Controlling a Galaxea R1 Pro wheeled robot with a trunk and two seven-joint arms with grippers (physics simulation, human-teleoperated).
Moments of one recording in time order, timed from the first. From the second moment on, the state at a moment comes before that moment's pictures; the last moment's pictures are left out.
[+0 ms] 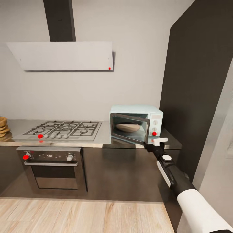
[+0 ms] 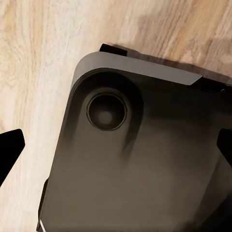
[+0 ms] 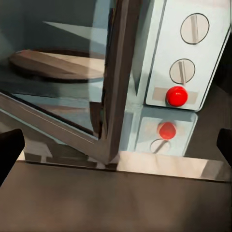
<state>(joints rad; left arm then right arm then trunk) 0.00 -0.02 -0.09 -0.08 0.37 -0.02 0.08 -0.71 -0.06 0.13 -0.90 -0.02 0.15 -0.06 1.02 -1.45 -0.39</state>
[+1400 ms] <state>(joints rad) 0.00 -0.01 -0.09 -0.08 0.37 -0.02 0.08 -0.71 -0.04 0.08 -0.91 -0.03 0.20 -0.09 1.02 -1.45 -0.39</state>
